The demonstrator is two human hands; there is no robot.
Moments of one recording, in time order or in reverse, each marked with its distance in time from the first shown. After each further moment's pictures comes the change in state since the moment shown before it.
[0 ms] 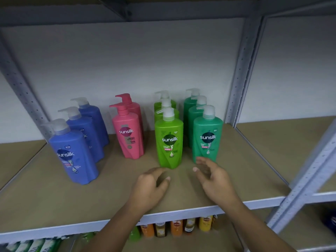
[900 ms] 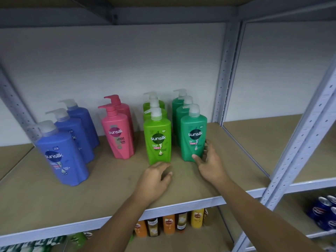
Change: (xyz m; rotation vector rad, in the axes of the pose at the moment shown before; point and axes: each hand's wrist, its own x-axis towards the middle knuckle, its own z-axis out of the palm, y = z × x) left_hand 0.018 0.034 0.021 -0.002 -0.102 0.078; right_hand 0.049 0.037 -0.020 0.084 0.084 0.047
